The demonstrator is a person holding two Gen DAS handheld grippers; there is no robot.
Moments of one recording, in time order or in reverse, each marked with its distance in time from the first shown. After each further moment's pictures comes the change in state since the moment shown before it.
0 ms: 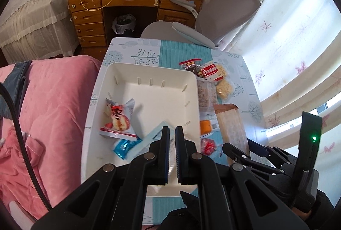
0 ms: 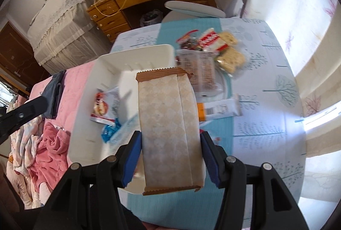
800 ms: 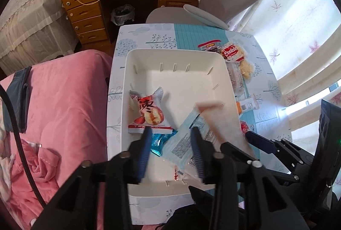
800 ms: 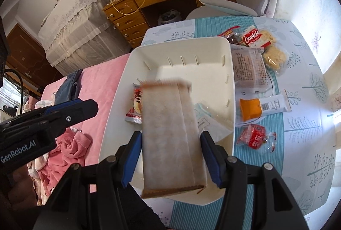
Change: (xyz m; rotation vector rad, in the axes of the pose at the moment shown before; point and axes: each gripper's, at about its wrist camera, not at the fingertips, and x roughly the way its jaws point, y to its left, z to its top) left arm 0.029 0.065 0.000 0.099 0.102 0.035; right arm 0.031 0.083 -0.010 0.011 -0.011 0.084
